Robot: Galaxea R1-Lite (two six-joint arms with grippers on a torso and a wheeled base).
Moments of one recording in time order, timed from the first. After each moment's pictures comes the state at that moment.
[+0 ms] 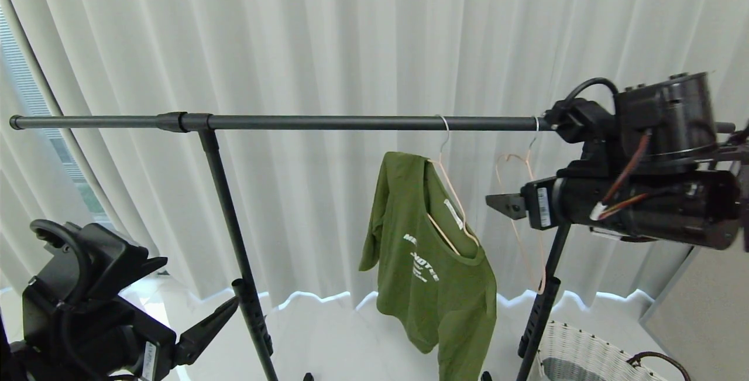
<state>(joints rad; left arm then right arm) -0.35 1.08 -0.32 -0.39 0.08 0.30 0.67 1.55 -1.08 -0.01 -0.21 0.16</state>
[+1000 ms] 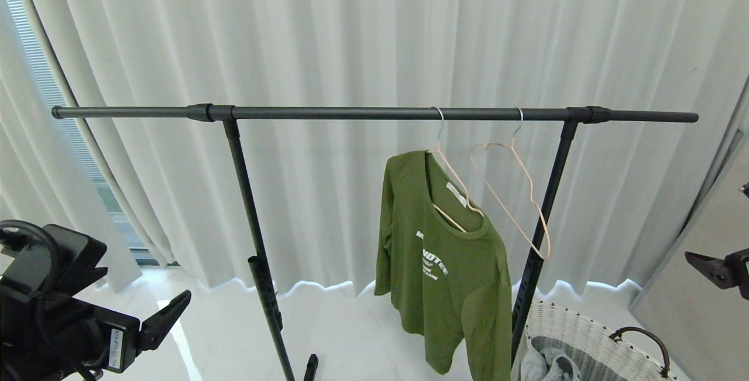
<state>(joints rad) -0.12 1.07 -0.28 -0.39 0.11 0.30 0.05 1.14 -0.64 -0.05 -0.21 -0.28</state>
